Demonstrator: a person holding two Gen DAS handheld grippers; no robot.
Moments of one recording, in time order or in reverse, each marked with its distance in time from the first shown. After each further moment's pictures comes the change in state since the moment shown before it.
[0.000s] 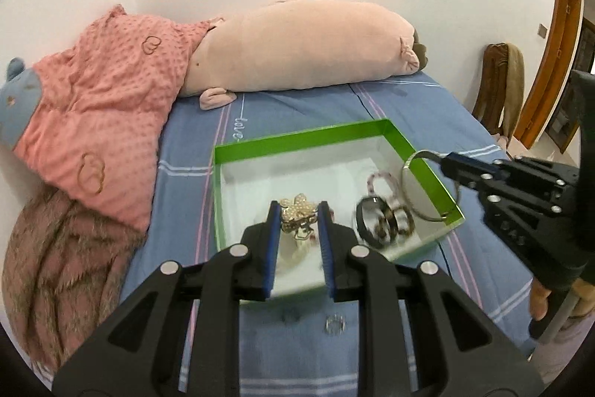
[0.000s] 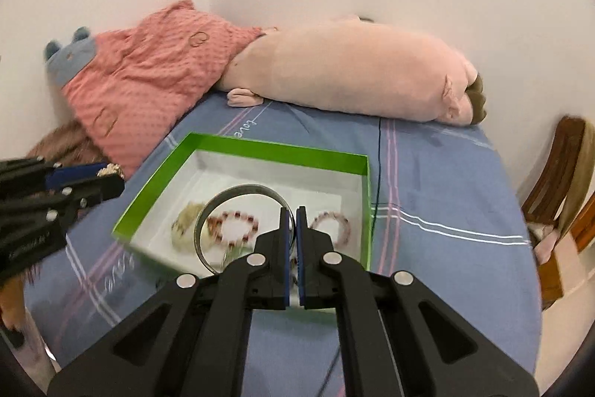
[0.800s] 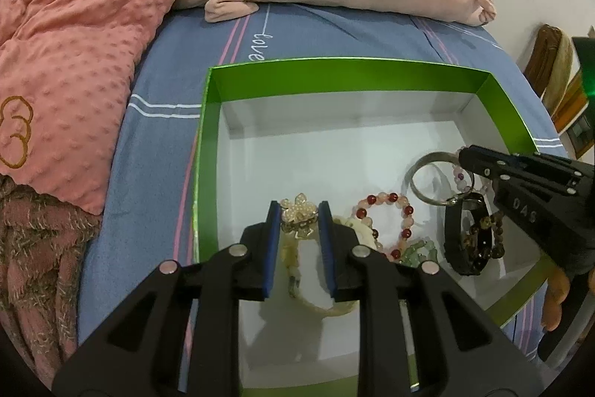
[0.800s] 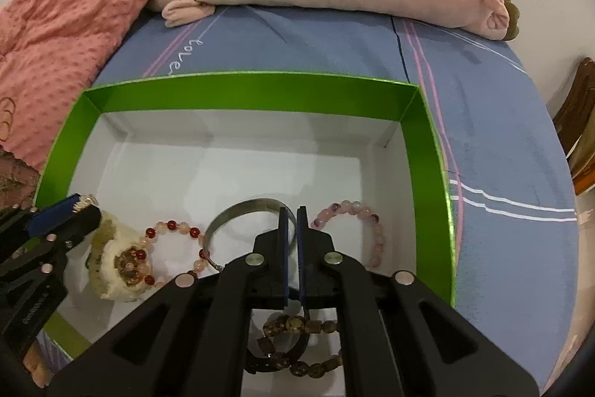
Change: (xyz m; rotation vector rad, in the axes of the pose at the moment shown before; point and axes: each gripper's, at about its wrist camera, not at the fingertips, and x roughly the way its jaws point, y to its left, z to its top) left arm 0.147 0.047 -0.008 -0.109 0.266 0.036; right arm 0.158 -0.011 0.010 0.110 0.349 -0.048
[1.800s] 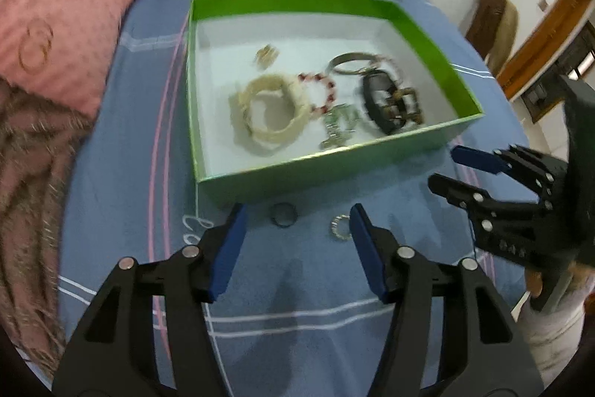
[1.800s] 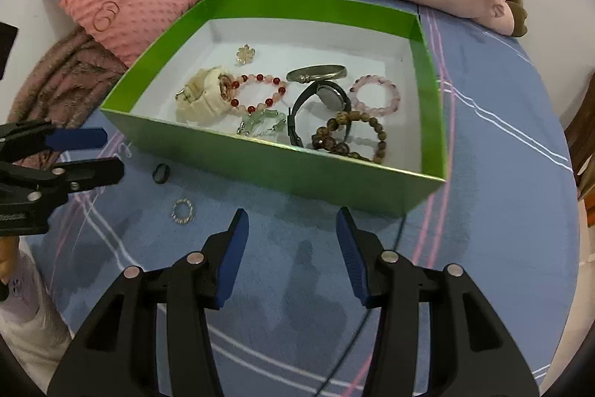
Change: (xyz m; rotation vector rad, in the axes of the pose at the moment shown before) left arm -0.067 0.004 -0.090 0.051 0.103 -0.184; right arm -0.080 0.015 -0.125 -0.159 0.007 0.110
